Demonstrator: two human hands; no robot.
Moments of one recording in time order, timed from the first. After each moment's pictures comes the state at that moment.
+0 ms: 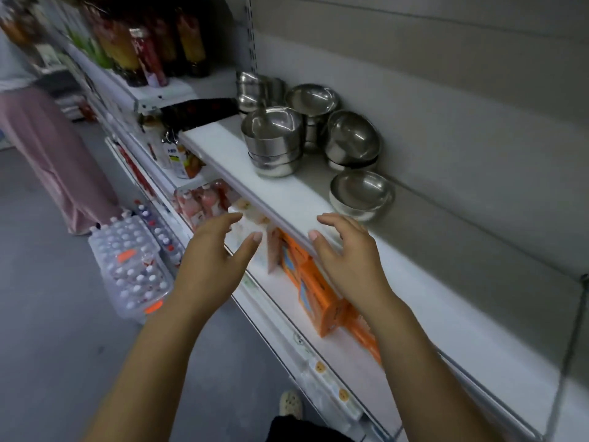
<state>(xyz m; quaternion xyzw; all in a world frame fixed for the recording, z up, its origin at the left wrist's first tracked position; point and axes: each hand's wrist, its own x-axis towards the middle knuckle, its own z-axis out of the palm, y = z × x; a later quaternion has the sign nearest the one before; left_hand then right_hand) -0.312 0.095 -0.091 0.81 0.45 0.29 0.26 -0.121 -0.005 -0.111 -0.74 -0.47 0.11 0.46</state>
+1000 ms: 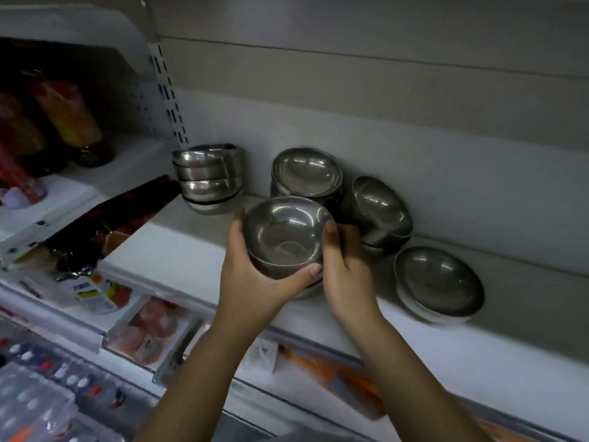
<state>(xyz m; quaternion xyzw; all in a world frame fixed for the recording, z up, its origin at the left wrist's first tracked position) -0.189 0.362 -0.098 0.77 0.21 0.29 0.53 -0.110 0.243 -0.082 -0.75 -0.15 0.10 0.64</state>
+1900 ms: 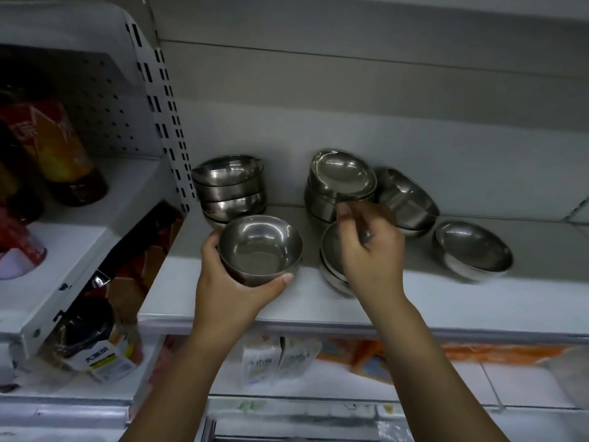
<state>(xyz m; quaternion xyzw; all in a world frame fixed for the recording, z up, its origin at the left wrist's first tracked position) -0.221 0.533 -0.116 0.78 0.15 0.21 0.57 -0.144 0.353 -0.074 -0.80 -0.11 -0.26 0.53</state>
